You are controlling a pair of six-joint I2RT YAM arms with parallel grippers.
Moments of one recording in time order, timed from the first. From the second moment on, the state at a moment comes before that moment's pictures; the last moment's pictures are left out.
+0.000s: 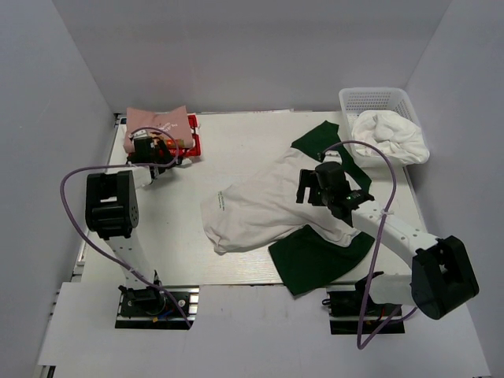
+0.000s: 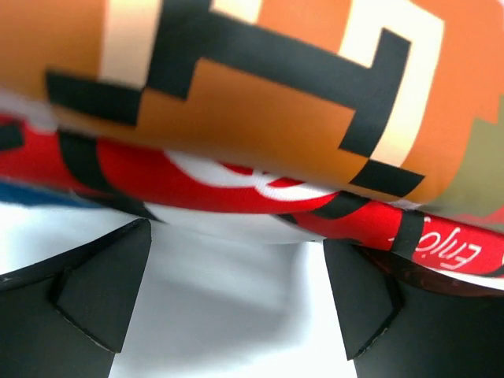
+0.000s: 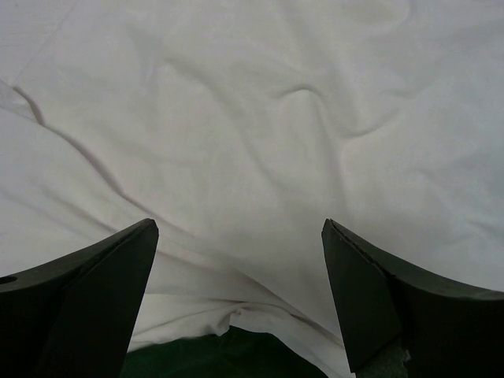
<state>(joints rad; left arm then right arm) 0.08 1.91 1.07 0.14 -0.13 -0.35 0.52 1.26 0.76 -0.22 0.21 0.41</state>
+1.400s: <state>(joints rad) -0.44 1.25 0.67 -0.34 0.26 -0.68 0.50 0.95 0.53 -0.62 0.33 0.75</state>
